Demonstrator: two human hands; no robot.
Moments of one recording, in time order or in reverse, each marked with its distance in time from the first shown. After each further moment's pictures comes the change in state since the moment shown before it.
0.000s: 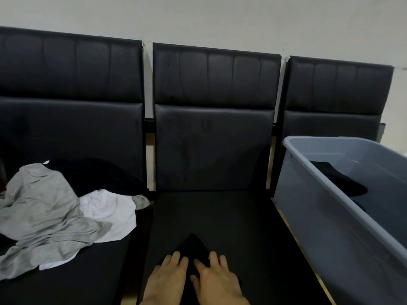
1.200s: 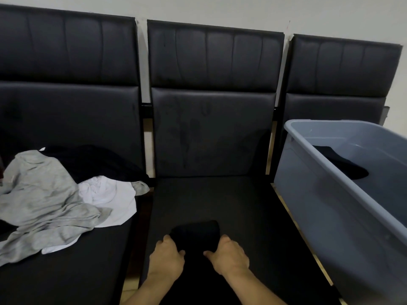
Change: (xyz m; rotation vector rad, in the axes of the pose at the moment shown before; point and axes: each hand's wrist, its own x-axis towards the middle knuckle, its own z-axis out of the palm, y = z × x) left_hand 0.009 -0.005 0.002 -0.520 0.062 -0.417; right_hand 0.010 0.020 -0.009 0.365 0.099 0.422
